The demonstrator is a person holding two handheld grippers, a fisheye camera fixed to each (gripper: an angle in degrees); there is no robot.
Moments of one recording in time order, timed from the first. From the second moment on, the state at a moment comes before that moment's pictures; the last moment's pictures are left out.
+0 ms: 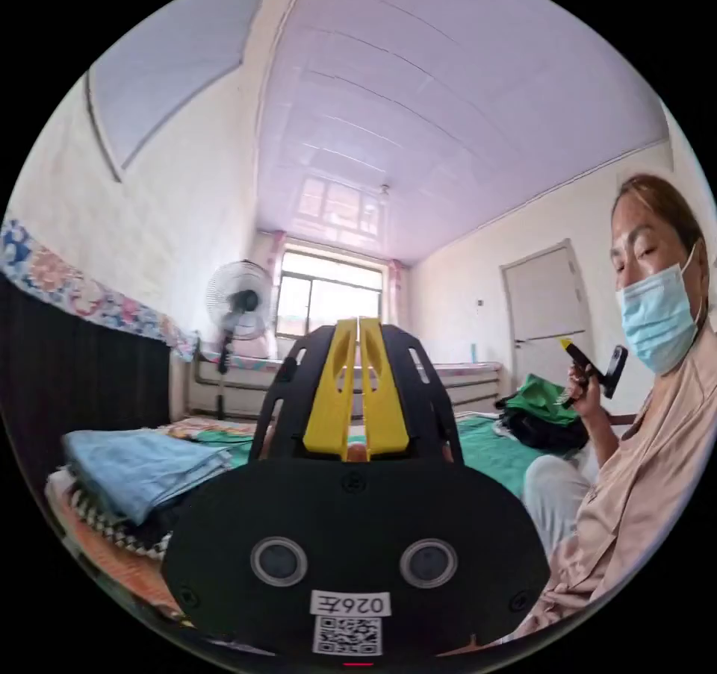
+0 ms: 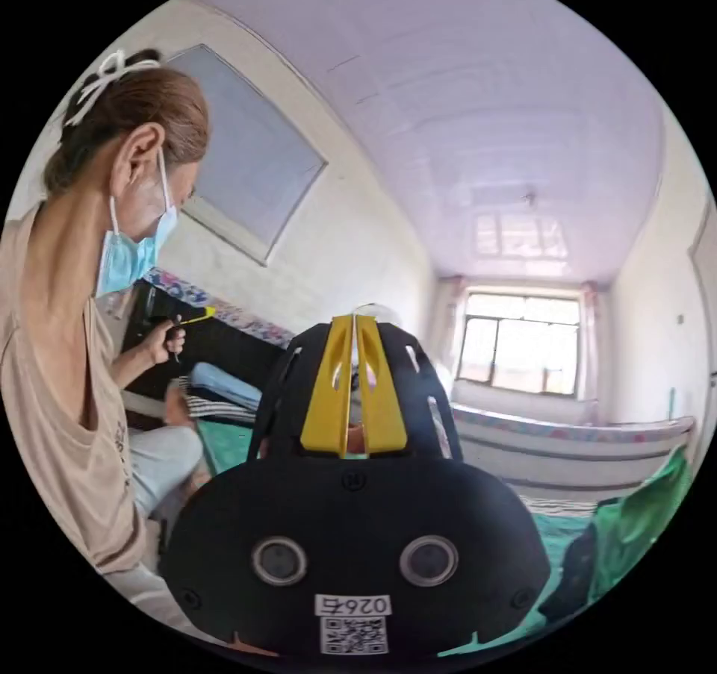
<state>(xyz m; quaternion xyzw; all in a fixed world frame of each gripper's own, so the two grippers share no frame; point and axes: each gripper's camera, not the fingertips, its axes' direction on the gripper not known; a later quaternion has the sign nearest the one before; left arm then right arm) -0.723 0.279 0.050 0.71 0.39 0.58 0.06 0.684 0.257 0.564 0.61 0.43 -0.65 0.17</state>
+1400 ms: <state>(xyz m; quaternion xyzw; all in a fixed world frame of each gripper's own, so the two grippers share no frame) -0.533 0.162 -0.124 0.76 0.23 0.40 0.45 0.702 -0.221 0.059 0.24 0.55 -0.39 0.70</state>
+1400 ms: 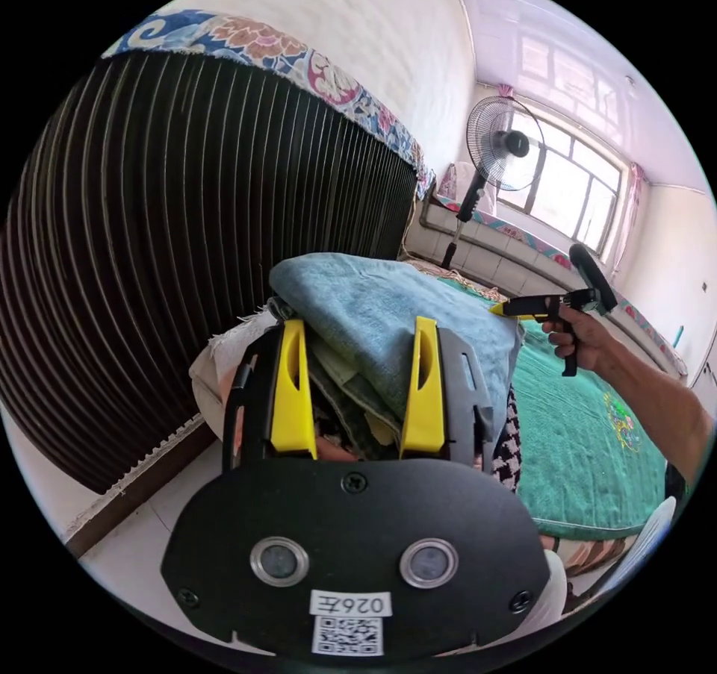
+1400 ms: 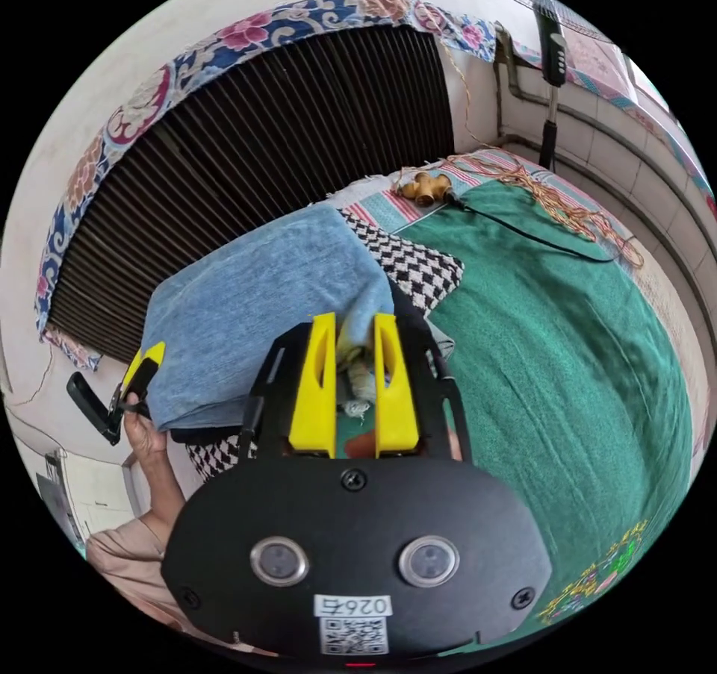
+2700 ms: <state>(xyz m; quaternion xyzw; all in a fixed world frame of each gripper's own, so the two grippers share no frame) -0.310 0.415 0.143 0.55 0.11 0.75 0.36 0.450 0.277 -0.488 0.53 0.43 -0.28 0.68</state>
